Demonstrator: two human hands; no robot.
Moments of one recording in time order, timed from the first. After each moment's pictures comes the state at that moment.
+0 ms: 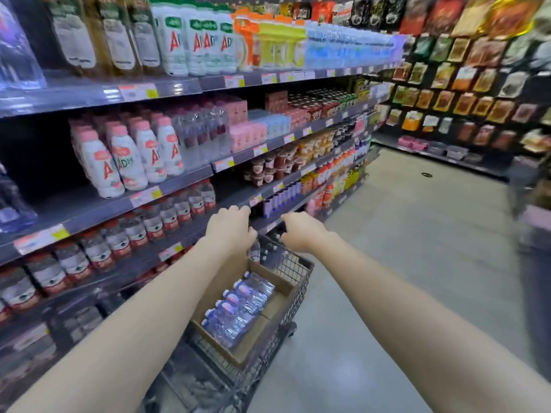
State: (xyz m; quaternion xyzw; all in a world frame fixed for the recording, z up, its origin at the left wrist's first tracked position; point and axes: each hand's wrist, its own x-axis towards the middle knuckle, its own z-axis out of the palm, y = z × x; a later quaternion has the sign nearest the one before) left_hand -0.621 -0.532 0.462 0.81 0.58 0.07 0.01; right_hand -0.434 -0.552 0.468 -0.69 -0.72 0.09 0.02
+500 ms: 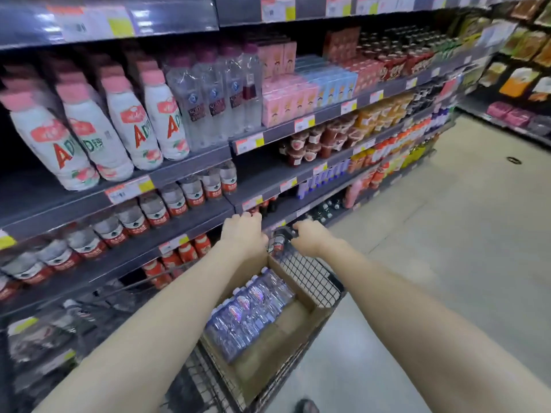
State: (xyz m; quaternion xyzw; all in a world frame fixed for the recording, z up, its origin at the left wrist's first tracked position) left_hand -0.601 -0.305 0.352 0.75 0.66 -0.02 0.10; right_hand -0.421 -0.287 0.346 -0.65 -0.71 0.24 -0.05
